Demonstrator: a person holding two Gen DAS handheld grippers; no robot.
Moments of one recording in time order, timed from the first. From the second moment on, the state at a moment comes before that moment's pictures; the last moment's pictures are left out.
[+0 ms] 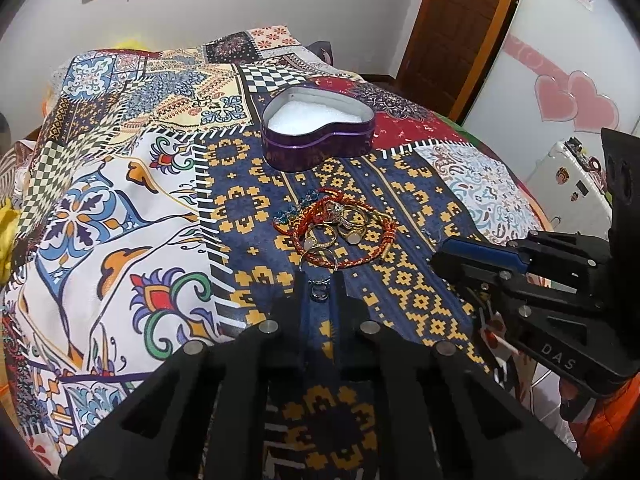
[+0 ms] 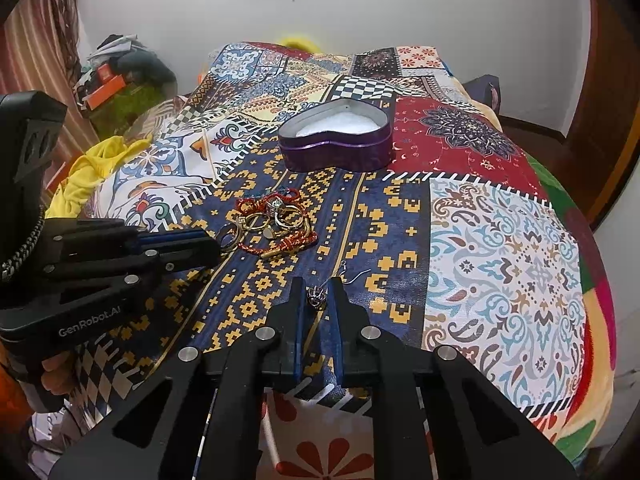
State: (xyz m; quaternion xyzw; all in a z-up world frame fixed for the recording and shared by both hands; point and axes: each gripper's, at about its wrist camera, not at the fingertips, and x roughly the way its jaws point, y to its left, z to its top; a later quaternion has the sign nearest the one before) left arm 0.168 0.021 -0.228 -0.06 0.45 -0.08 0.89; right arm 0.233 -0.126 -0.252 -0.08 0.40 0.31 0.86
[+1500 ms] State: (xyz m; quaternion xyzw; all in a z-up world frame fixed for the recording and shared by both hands) left arm 0.240 0.028 -0.138 -0.03 0.34 -0.07 0.94; right arm 0.294 -0.107 -0.175 -0.06 0.29 0.30 0.91
